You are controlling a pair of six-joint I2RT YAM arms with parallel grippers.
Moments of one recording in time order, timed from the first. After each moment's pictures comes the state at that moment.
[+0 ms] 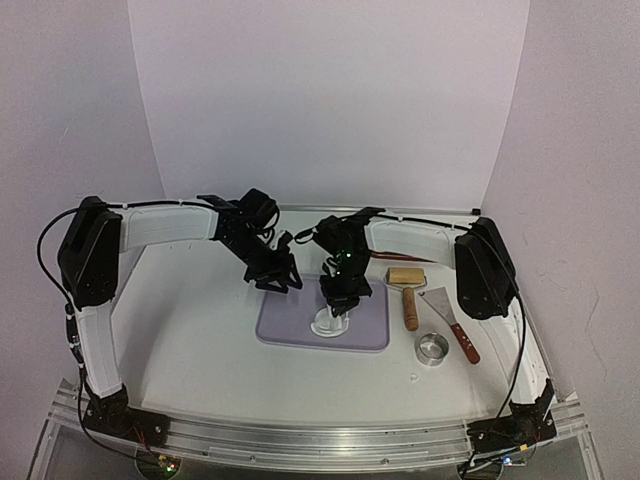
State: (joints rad) left arm -0.68 1.93 1.50 -0.67 0.48 -0.59; right arm 0.80 2.37 2.03 -1.12 -0.16 0.49
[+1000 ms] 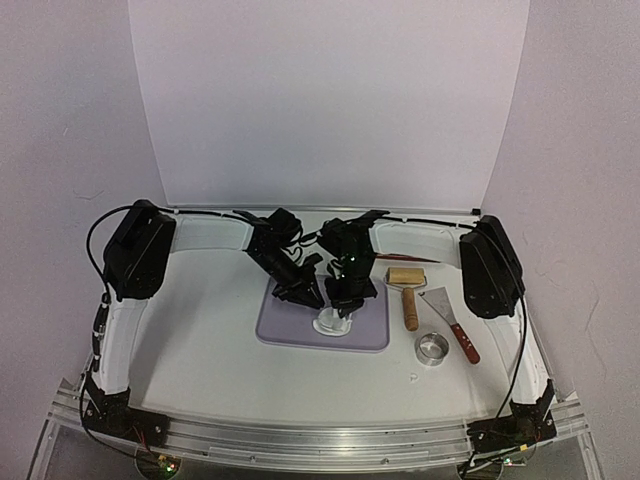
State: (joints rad) left arm -0.71 2.22 1.68 -0.65 0.78 -0.54; right arm 0.80 2.33 1.94 -1.08 -0.11 0.47
